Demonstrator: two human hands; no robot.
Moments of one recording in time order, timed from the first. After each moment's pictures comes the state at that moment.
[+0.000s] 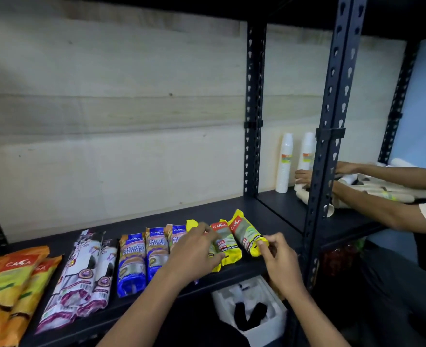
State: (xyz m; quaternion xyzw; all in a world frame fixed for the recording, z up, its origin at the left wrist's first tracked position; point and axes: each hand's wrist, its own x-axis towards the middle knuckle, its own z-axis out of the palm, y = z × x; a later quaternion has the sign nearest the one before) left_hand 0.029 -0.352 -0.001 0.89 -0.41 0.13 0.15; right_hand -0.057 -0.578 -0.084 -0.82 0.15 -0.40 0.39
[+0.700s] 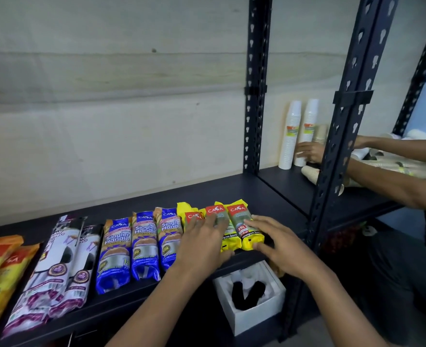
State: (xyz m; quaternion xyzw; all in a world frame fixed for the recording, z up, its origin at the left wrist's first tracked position) left_hand 0.030 -0.399 -0.029 0.90 -0.39 0.18 0.04; right_hand -0.055 -0.609 -0.060 -0.94 0.01 -0.16 0.31
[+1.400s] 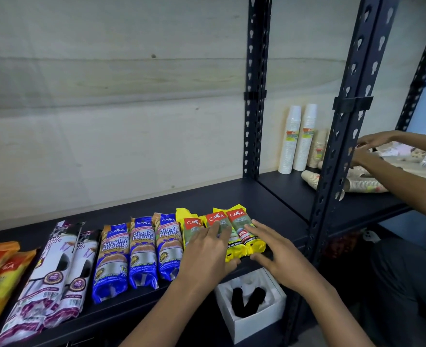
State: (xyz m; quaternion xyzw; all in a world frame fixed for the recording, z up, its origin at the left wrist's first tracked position) left_hand 0.019 -0.404 -0.030 0.90 -0.39 0.16 0.07; right_hand -0.060 -0.602 -0.070 -0.93 0.01 -0.17 0.33
